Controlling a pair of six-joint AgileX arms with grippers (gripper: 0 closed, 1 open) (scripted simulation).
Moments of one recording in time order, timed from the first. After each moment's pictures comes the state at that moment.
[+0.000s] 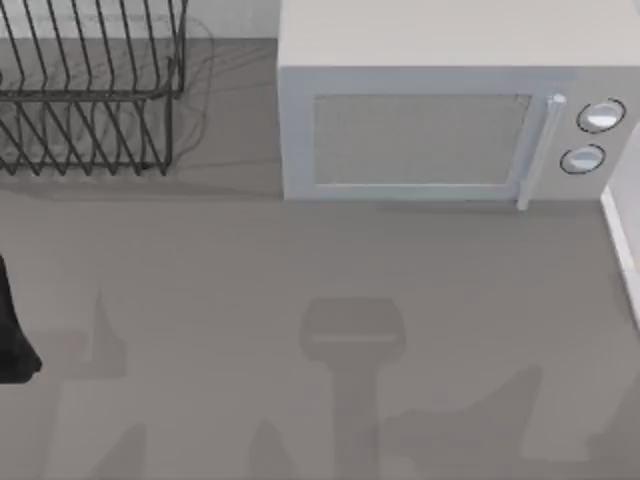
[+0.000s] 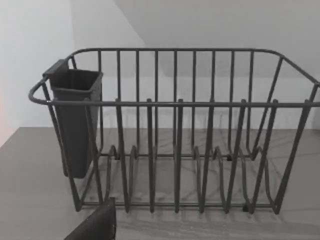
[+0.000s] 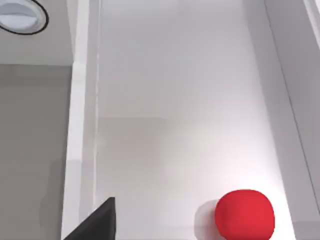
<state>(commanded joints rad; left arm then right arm) 0.00 0.00 0.00 0.00 0.00 0.00 -0.18 0.85 0.63 -0.45 0.00 -0.18</state>
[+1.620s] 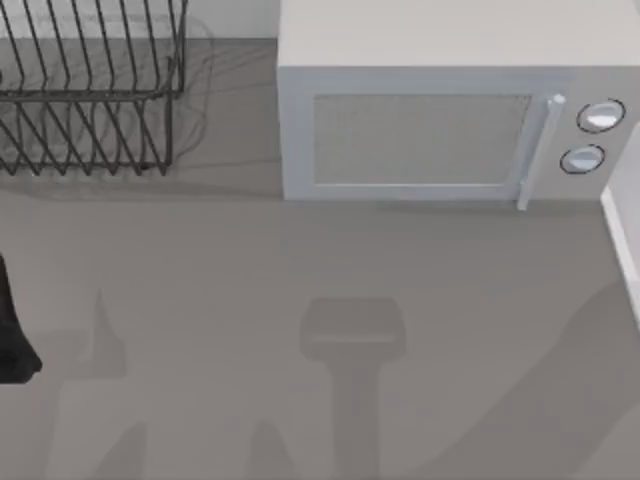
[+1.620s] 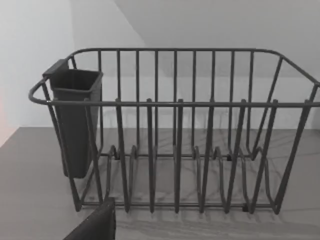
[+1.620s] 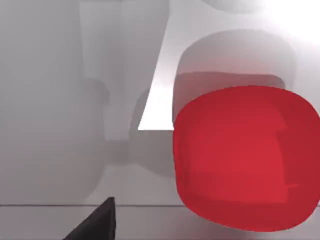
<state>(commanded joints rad) 0.00 0.00 0.00 0.00 0.00 0.00 -0.40 2.11 1.30 -0.76 0.00 -0.38</state>
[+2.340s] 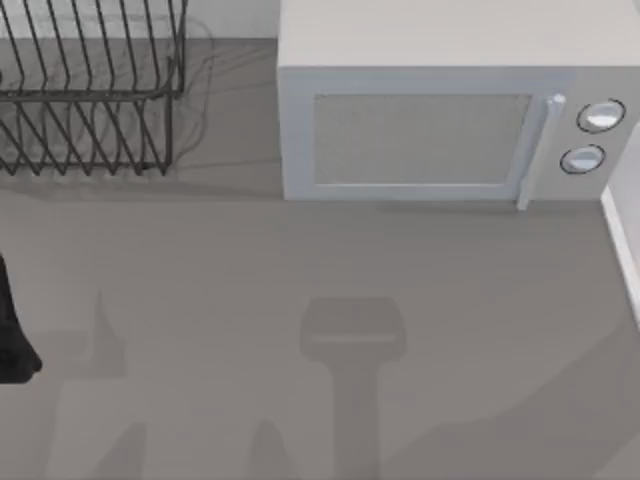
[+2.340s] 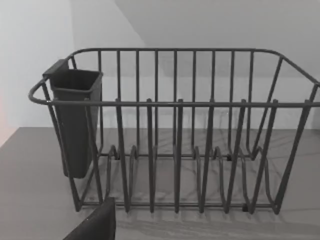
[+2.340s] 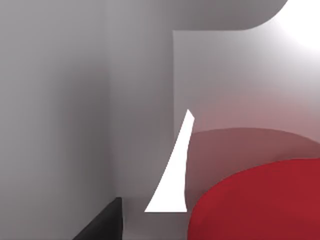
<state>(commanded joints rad) 0.00 0.00 0.00 0.00 0.00 0.00 -0.40 2.29 1.19 -0.47 0.00 -0.38</state>
